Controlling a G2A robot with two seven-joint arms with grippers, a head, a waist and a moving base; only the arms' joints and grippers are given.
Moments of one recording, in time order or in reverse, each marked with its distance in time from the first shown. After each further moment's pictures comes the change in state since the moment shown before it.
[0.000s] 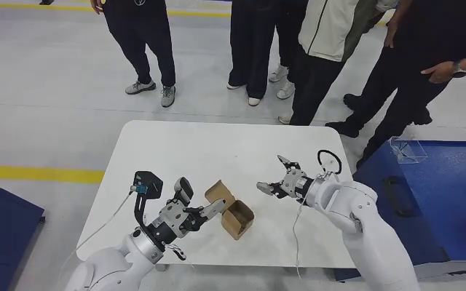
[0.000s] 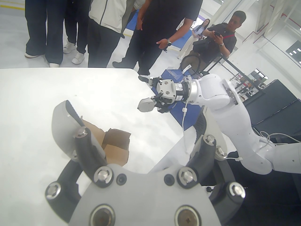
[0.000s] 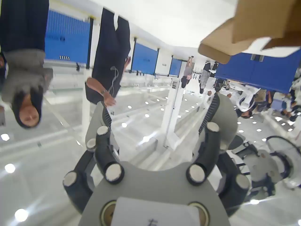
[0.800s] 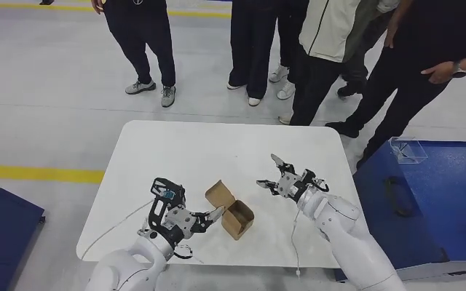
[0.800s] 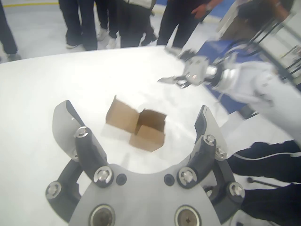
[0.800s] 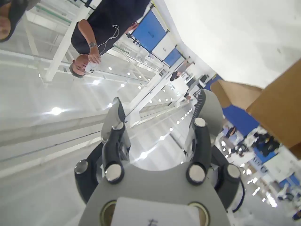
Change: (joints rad) left arm -0.040 -0.001 0.140 0.097 0.470 0.148 -0.114; right arm -0.023 0.010 -0.096 0.136 -0.683 -0.280 0.497
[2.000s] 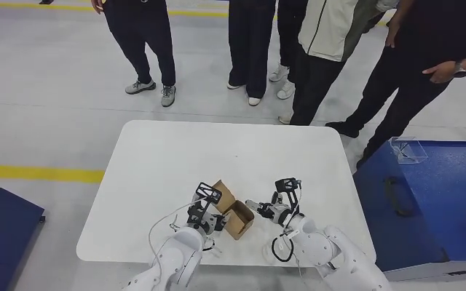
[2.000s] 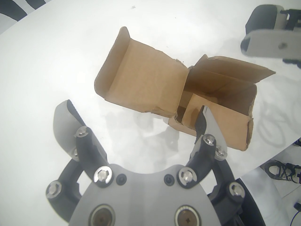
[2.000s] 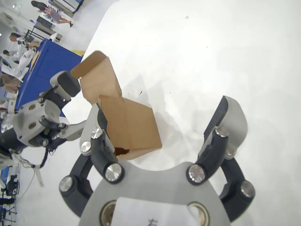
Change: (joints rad) left arm -0.235 -0.089 0.278 0.369 0.311 0.167 -0.111; right arm -0.089 0.054 -0.157 0.003 -1.585 -0.339 0.240
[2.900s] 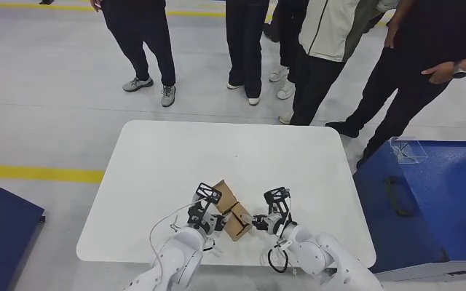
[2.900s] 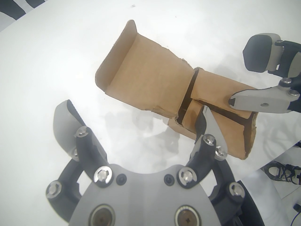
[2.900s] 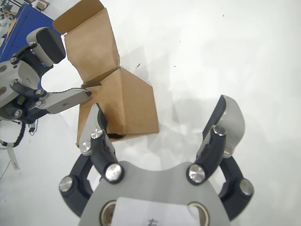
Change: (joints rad) left arm 0.017 -0.024 -0.024 0.016 0.020 -0.017 0.010; right arm -0.029 -0.022 -0.022 -0.028 -0.152 0.040 0.049
